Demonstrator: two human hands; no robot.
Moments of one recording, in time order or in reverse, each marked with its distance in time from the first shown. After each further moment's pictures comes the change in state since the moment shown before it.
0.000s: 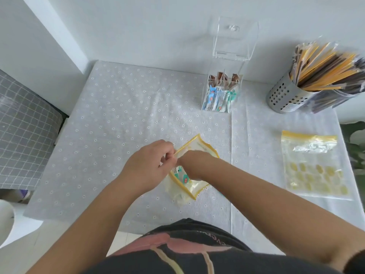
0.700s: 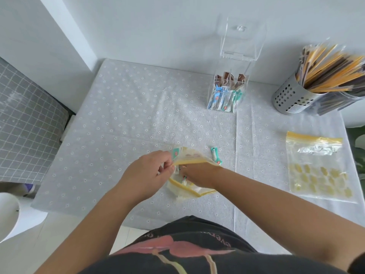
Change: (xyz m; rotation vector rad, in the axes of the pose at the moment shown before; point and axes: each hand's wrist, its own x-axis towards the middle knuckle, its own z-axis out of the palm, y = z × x) left_hand -0.026 -0.017 0.005 0.049 -0.054 -0.091; right_hand 0.018 0.009 0.053 0.022 0.148 -0.184
